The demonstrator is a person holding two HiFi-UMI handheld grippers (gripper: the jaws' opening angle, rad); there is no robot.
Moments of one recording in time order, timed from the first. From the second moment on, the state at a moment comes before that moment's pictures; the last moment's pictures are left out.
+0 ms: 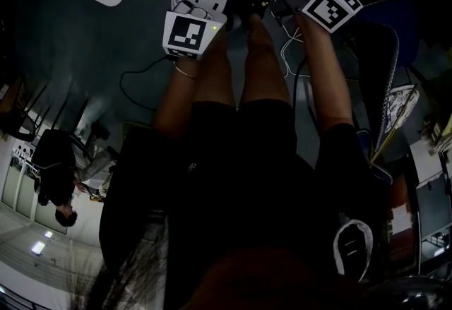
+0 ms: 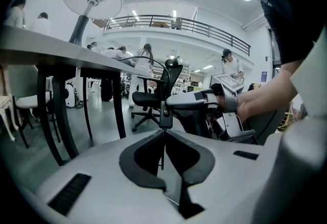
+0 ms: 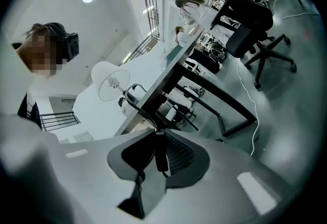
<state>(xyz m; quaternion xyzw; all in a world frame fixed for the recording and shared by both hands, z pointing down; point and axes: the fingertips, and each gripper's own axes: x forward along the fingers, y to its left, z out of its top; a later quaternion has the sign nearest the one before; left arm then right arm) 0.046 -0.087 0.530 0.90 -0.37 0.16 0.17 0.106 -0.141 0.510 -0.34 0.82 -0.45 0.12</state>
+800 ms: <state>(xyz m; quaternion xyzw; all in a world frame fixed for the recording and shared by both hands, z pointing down) 0.061 -0.084 0.522 0.90 -0.35 0.13 0.20 0.113 -0.158 0.566 -0.41 0.81 -0.42 0.06</state>
